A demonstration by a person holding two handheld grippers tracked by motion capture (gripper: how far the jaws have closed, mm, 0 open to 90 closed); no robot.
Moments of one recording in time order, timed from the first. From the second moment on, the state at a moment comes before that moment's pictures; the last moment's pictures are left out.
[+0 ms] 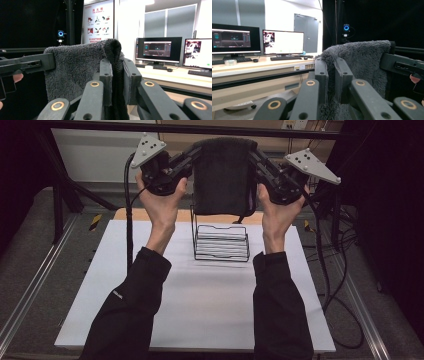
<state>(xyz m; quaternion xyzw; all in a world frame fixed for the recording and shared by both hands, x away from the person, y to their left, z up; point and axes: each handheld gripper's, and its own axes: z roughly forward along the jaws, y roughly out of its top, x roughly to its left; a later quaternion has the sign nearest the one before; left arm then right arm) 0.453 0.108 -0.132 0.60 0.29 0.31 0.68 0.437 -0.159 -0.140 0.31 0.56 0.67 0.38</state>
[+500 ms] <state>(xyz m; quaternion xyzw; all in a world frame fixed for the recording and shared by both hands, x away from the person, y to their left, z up) 0.481 0.103 -0.120 0.59 0.30 0.32 0.68 0.470 -0.164 -0.125 0.31 0.56 0.67 0.39</state>
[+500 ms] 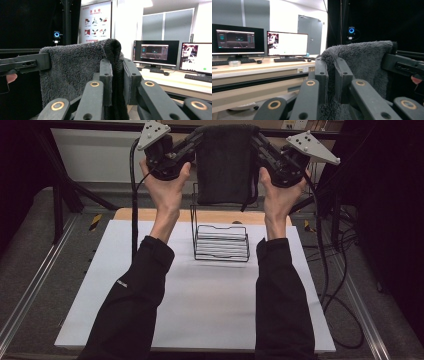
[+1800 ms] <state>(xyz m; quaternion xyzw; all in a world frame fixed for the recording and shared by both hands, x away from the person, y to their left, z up) 0.495 0.109 -0.190 0.66 0.28 0.29 0.64 0.483 -0.179 -0.199 0.31 0.61 0.63 0.35</state>
